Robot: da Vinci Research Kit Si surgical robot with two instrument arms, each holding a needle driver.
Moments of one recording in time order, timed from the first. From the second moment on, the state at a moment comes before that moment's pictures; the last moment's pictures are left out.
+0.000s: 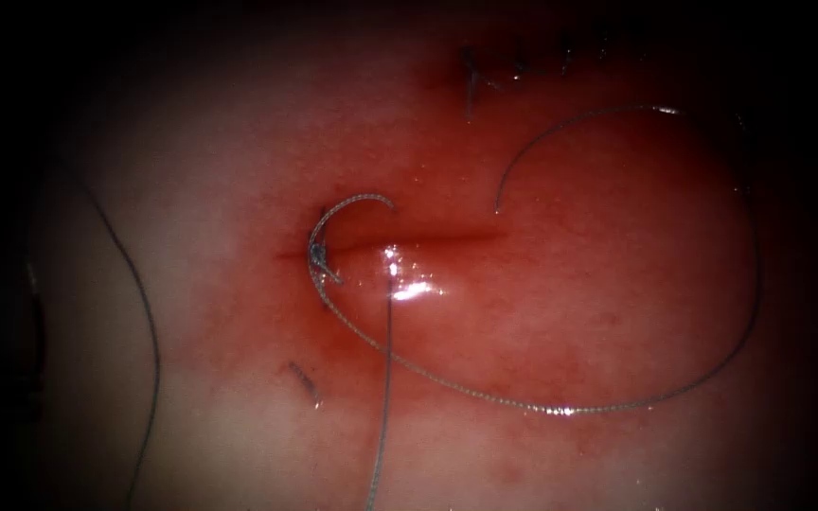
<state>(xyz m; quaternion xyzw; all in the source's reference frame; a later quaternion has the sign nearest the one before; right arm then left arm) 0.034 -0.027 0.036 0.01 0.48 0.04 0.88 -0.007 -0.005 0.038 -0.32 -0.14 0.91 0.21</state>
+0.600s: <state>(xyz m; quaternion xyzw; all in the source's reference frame) 0.026 -0.018 0.041 -0.05 0.47 0.03 0.88 -0.007 -0.005 0.038 -0.32 -0.14 0.91 0.21</state>
